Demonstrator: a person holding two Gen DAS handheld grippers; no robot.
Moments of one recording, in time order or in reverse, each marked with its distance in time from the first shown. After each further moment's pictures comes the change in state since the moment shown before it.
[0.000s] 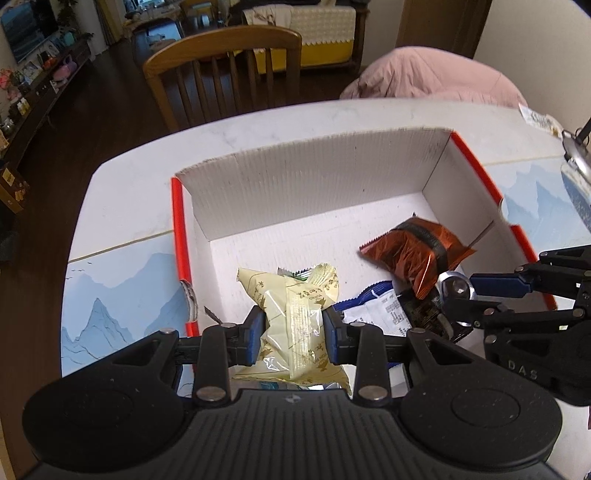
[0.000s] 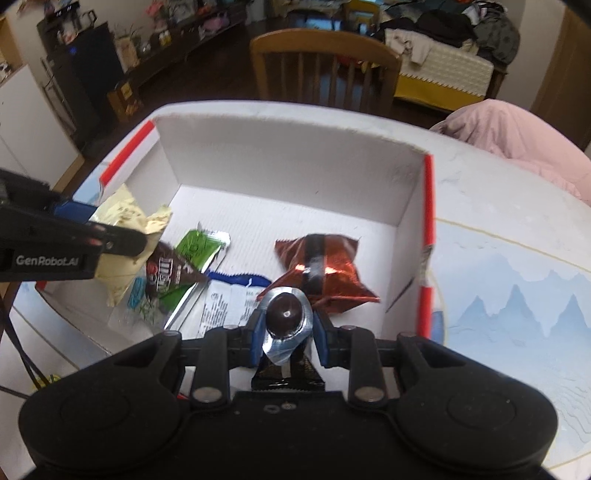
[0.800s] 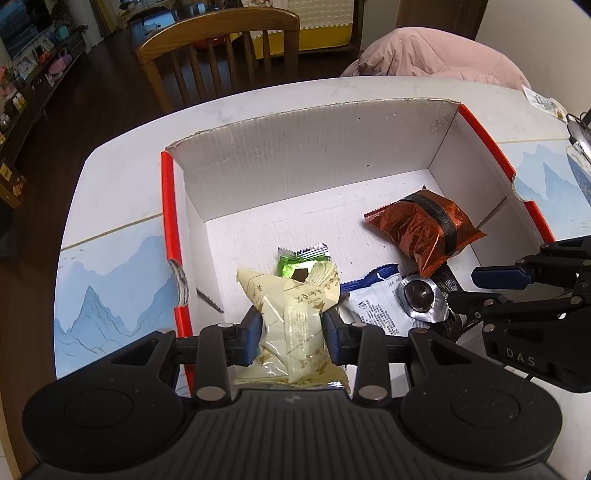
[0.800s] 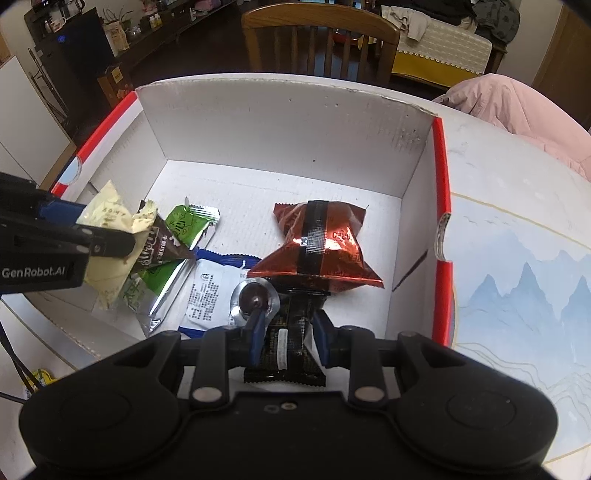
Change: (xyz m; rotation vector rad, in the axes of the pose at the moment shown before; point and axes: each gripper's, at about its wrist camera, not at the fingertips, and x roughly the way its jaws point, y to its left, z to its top) left arm 0.014 0.002 -0.007 0.004 0.041 -0.001; right arm 0.019 -0.003 -0.005 0.030 0.063 -0.011
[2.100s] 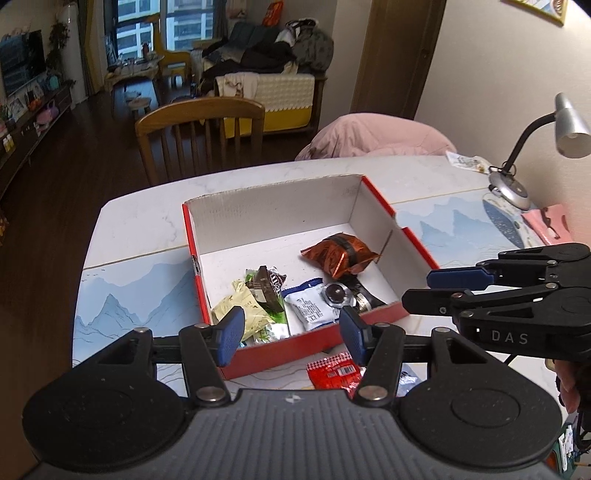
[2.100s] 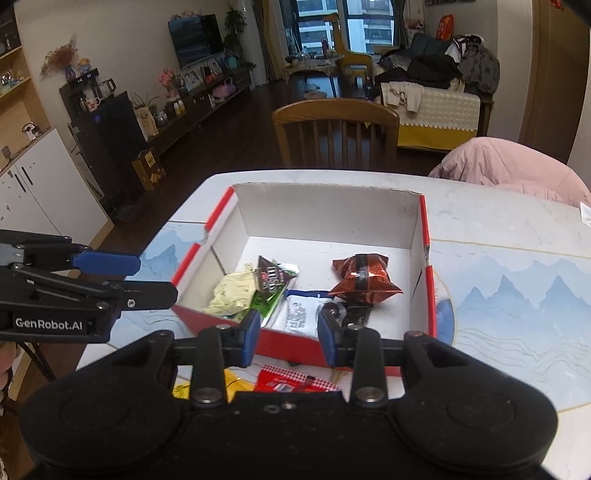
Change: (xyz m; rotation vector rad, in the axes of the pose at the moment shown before) left arm -0.143 0.000 -0.082 0.020 -0.290 -0.136; right arm -0.141 0.046 -0.057 0.058 -0.298 0.093
